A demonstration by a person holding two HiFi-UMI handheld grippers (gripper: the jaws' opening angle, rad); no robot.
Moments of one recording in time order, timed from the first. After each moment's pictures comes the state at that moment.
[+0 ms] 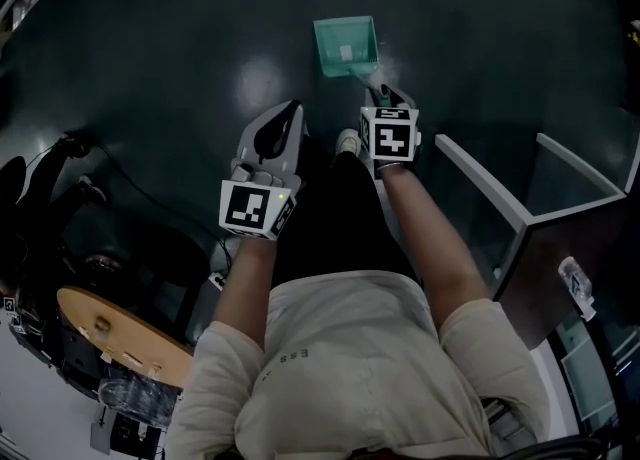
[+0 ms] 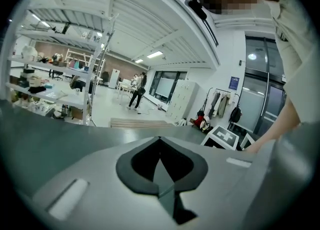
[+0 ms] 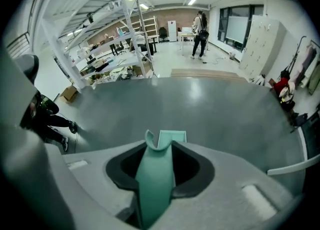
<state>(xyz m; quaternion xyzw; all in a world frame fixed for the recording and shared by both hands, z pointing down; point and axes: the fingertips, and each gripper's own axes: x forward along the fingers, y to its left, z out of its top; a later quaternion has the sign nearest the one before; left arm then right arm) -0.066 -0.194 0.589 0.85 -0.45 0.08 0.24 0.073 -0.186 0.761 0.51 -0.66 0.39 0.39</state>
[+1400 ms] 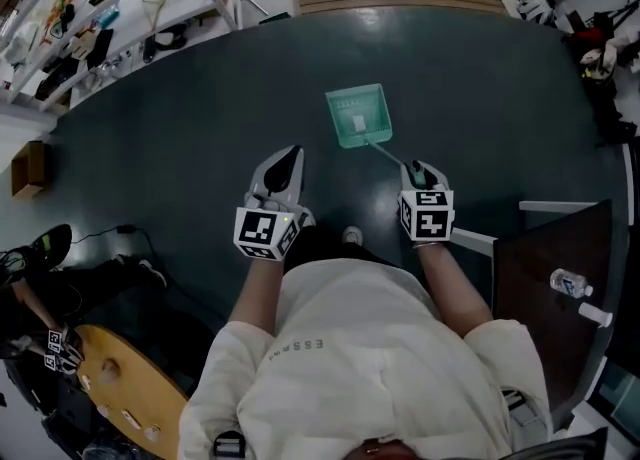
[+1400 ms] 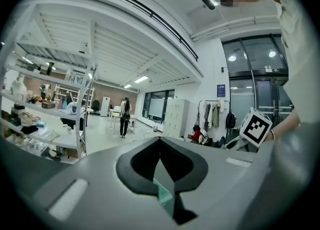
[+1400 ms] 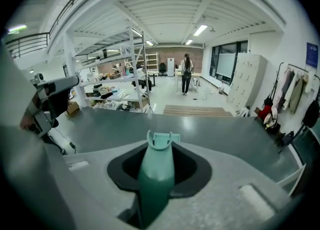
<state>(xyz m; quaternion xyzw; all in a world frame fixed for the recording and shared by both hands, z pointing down) -0.038 -0.178 0.374 0.89 -0.45 0.02 0.11 0.179 -0.137 0.482 0.59 -0.70 0.26 0.30</state>
